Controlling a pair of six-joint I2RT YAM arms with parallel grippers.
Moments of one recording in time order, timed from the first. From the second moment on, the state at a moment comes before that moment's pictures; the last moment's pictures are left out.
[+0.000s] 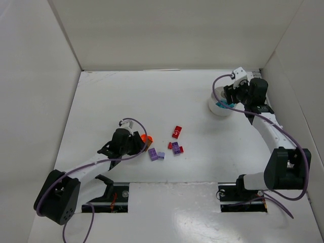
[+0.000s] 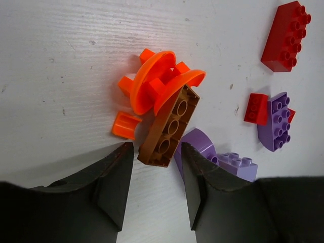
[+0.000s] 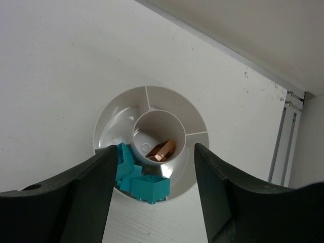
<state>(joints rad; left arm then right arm) -0.46 1.04 0.27 0.05 0.12 -0.67 -0.02 1.37 1.00 0.01 -0.30 -0.40</state>
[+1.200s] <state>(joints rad) -0.50 0.87 0.40 0.11 0.38 -0.42 0.28 1.35 0.90 -0.03 -1.07 -0.48</state>
